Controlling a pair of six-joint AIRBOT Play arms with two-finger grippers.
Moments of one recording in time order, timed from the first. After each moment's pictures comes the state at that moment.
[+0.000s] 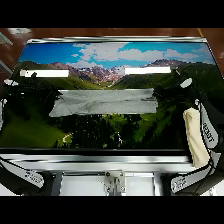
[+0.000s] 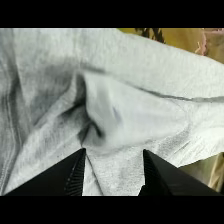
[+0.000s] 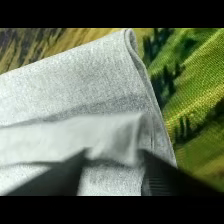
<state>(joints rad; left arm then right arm) 0.33 -1.85 1.47 0.71 -1.21 -1.22 -0.12 -1.75 1.34 -0.99 0.85 1.40</state>
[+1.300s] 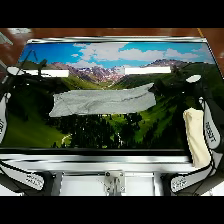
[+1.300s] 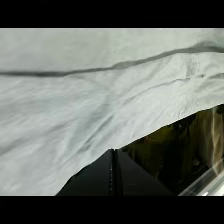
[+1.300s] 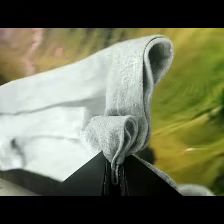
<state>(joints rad) 0.12 -1.74 1.54 0.70 -1.27 -1.19 -0.15 -1.72 1.41 -0.67 1.06 1.28</state>
